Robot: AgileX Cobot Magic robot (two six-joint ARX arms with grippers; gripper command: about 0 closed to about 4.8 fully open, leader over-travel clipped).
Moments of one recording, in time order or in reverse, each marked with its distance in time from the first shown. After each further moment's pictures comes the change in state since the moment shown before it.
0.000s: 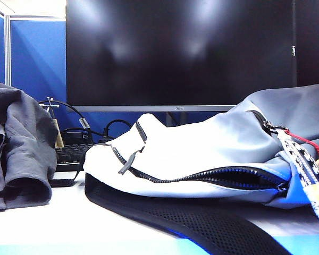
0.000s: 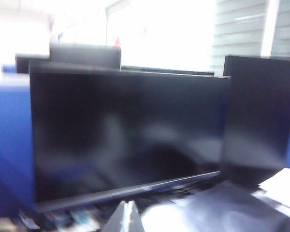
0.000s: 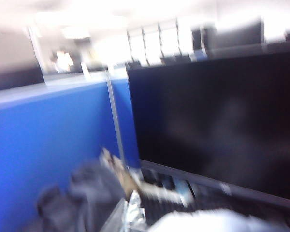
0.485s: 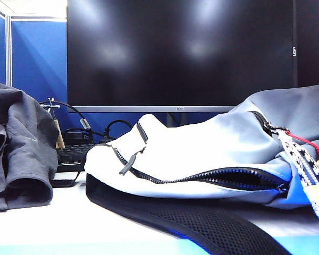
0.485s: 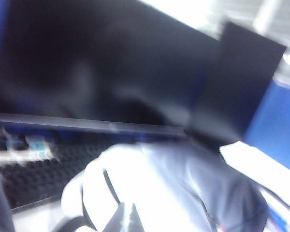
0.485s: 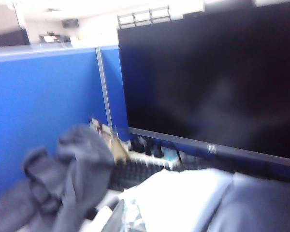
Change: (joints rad) left arm 0.000 -0.261 -0.383 -0.002 0.086 -0.183; right arm 0.000 -0.319 -0.291 -0.072 0.032 -0.053
